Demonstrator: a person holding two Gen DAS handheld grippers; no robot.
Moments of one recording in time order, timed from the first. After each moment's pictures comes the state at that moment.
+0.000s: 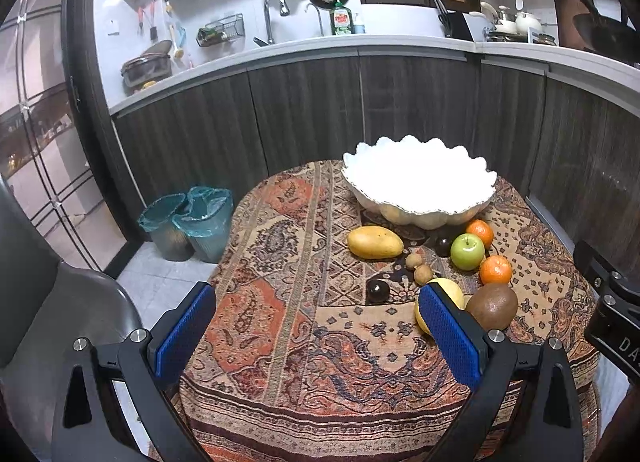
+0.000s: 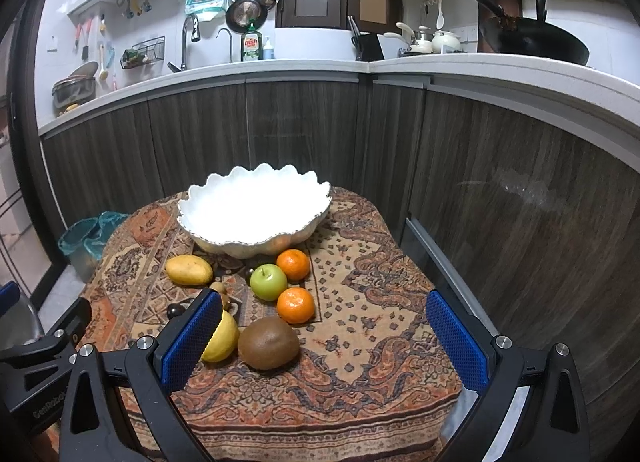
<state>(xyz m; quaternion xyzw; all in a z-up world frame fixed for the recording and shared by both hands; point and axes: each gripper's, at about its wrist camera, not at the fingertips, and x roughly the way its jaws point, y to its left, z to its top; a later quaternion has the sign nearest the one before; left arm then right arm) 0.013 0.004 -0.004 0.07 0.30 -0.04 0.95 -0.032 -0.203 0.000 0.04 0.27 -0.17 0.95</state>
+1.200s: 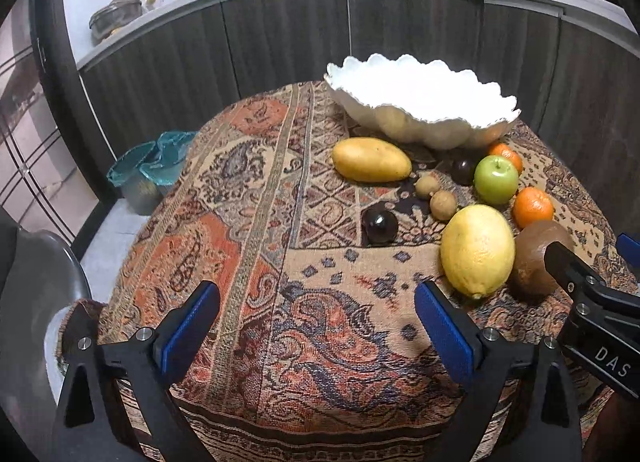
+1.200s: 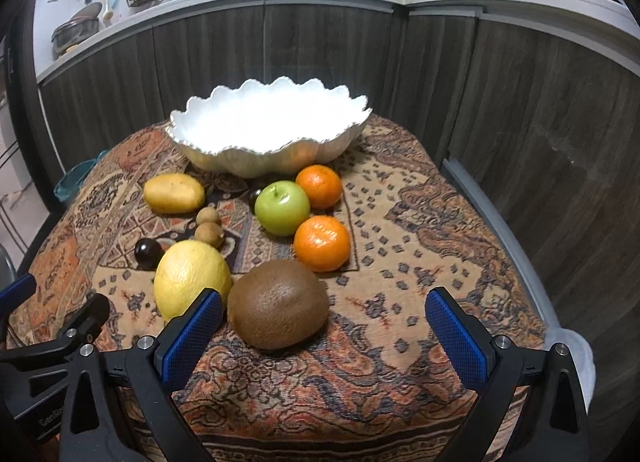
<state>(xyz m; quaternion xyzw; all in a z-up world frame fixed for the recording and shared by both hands) 0.065 -0.004 -0.105 0.06 0.40 -0.06 0.91 0.033 -0.196 -0.091 0.03 0.37 -0.14 0.92</state>
